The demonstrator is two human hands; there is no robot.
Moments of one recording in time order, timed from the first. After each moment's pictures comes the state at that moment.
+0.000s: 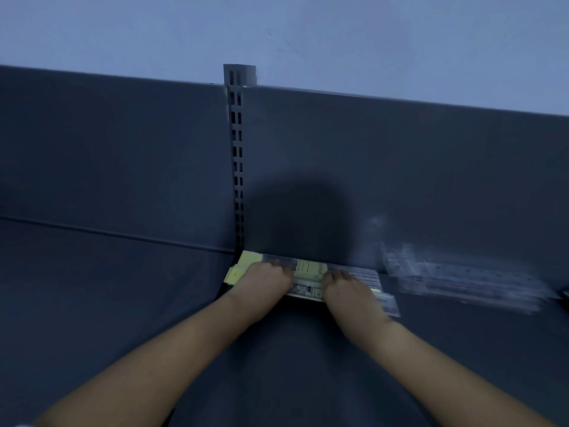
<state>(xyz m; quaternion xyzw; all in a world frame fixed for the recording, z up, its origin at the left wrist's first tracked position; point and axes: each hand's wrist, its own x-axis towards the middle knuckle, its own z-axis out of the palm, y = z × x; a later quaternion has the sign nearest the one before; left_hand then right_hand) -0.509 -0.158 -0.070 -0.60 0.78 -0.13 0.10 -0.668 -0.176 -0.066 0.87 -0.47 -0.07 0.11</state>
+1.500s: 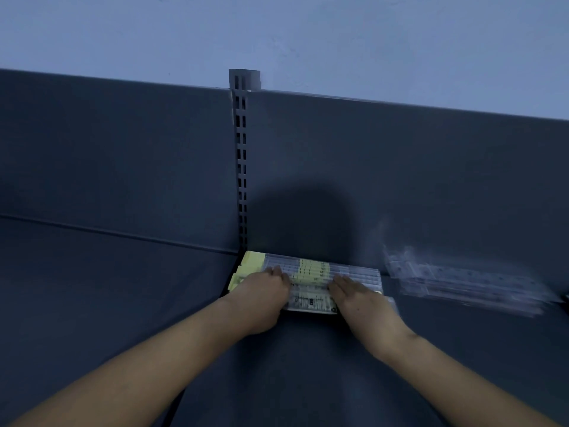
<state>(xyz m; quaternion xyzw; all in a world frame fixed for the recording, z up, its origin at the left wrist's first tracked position) -0.506 -0.137 -0.066 -0.61 0.78 -0.06 0.14 -0.692 -0.164 -0.051 0.92 -0.38 -0.09 0.07</state>
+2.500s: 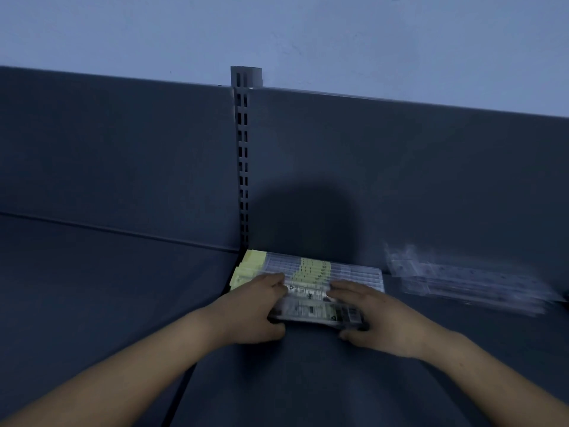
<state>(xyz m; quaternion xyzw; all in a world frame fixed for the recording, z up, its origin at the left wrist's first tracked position) -0.495 -0.108 -0.060 -0.61 0.77 0.16 -0.06 -0.727 -0.172 -0.052 0.92 -0.36 -0.01 -0.15</state>
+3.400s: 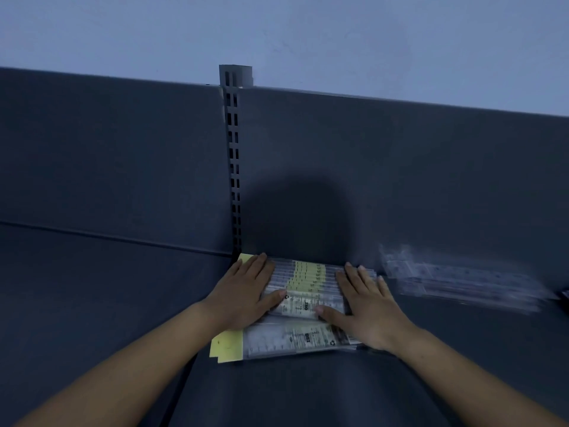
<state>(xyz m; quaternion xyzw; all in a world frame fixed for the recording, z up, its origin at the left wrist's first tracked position) -0.475 -0.146 -0.086 -0.66 0.74 0.09 0.00 -0.707 -0.184 -0.074 0.85 -0.52 -0.05 -0.11</state>
